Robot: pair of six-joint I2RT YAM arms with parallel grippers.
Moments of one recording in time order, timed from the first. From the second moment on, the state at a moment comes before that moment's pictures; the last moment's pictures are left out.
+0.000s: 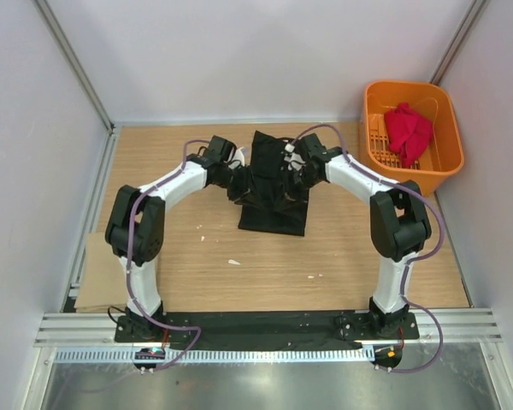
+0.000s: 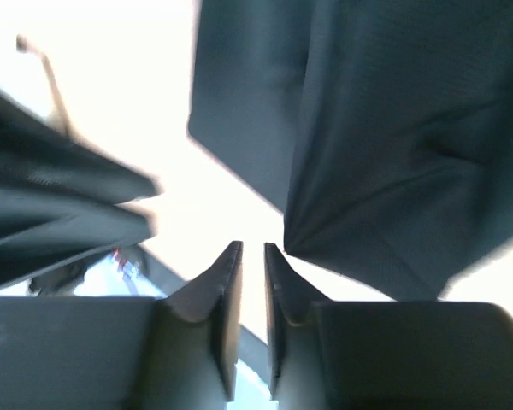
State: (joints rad) left arm -0.44 1.91 1.44 -0.53 0.63 -0.60; right arm 0.39 1.91 1.47 -0.70 -0.55 0.45
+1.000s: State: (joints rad) left arm -0.44 2.02 1.44 -0.55 0.55 -0.59; right arm 0.24 1.99 1.57 -0.64 -0.35 0.43
